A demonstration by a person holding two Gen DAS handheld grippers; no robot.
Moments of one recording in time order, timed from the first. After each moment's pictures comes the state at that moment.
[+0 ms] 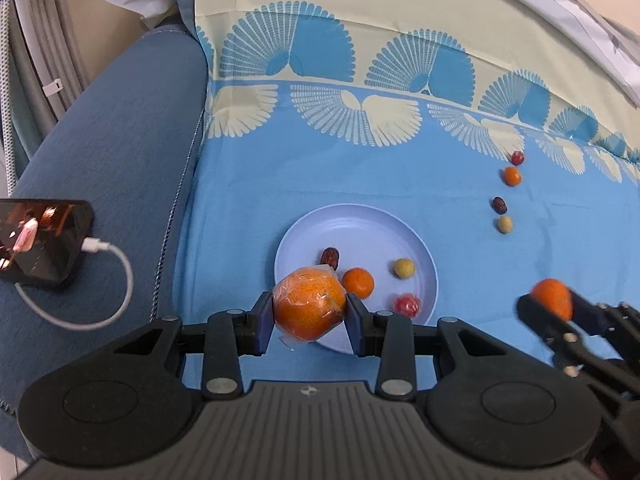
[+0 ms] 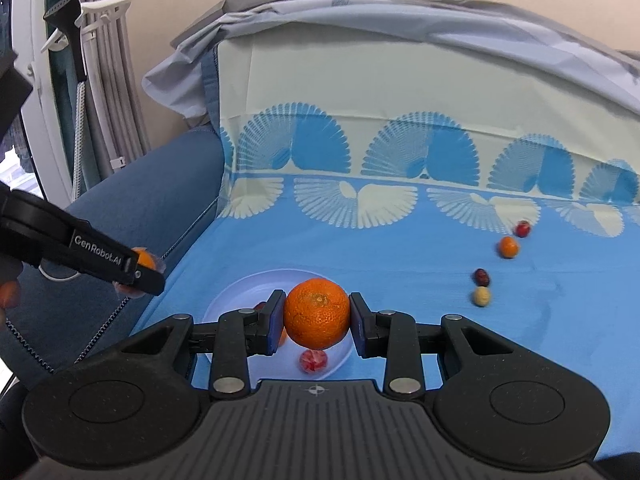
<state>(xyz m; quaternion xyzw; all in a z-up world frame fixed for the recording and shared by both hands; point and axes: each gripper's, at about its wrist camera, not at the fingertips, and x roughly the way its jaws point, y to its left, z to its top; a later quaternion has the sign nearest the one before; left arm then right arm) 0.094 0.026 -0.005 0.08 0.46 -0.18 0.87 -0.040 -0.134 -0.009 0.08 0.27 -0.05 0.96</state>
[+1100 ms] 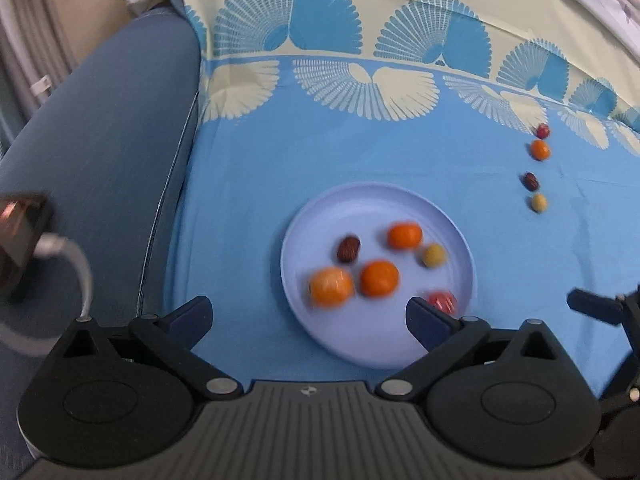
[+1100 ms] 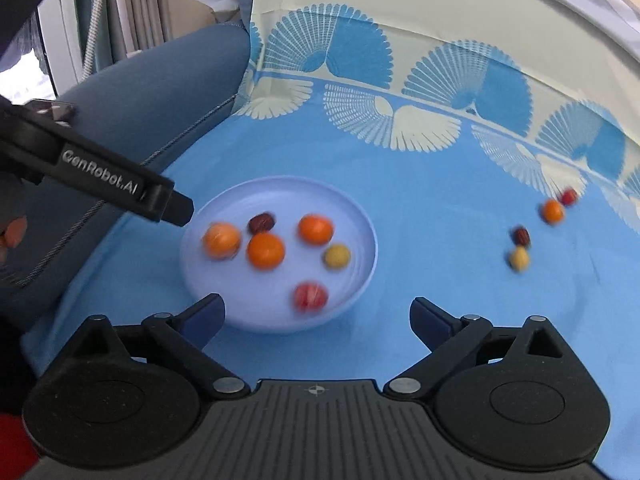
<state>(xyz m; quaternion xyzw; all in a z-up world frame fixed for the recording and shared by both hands) 0.106 0.018 -0.051 0.11 0.46 -0.17 0.86 -0.008 -0.128 -0.058 0.02 0.38 0.00 0.92</state>
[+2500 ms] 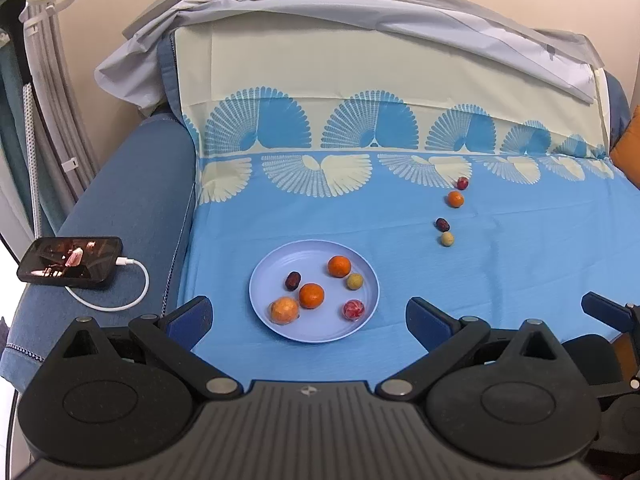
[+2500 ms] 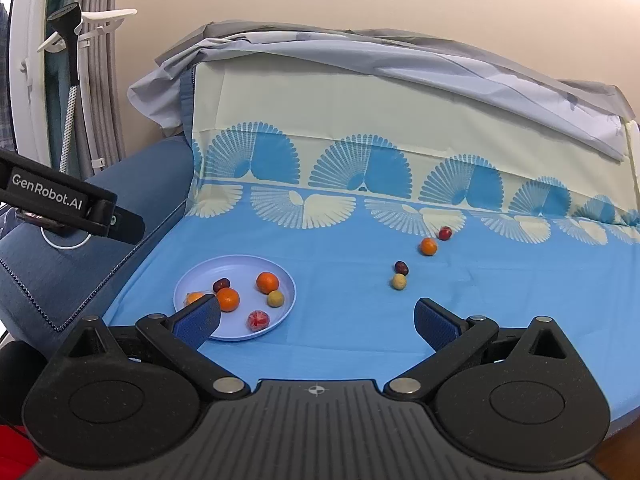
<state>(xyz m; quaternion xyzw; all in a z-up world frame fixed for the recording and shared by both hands) -0.046 0.019 0.054 0.11 0.34 -0.21 0.91 -0.170 -0.128 0.016 0.04 0.24 -0.12 0.96</state>
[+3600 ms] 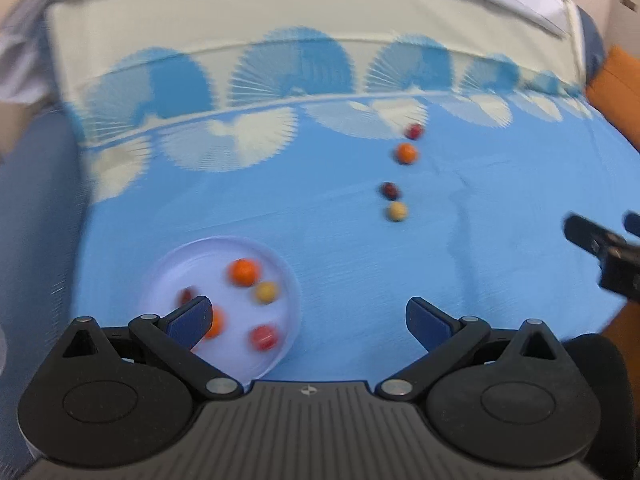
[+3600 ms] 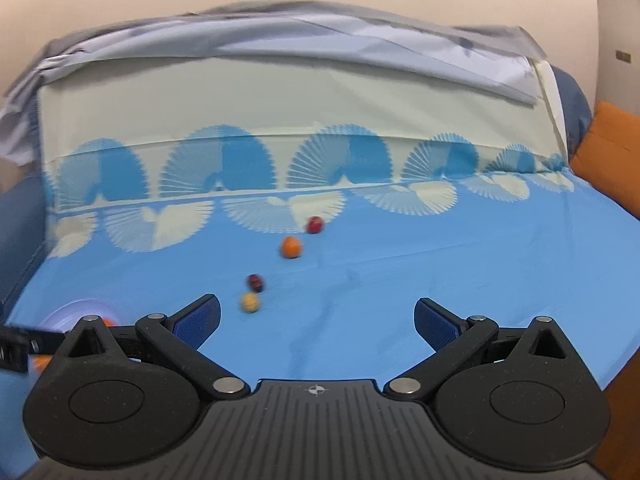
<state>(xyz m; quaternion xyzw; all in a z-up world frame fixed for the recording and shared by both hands) 0.037 -0.138 -0.024 0.17 0.41 -0.29 0.85 -0.114 -0.311 -0.016 0.11 0.26 -0.27 0.92</state>
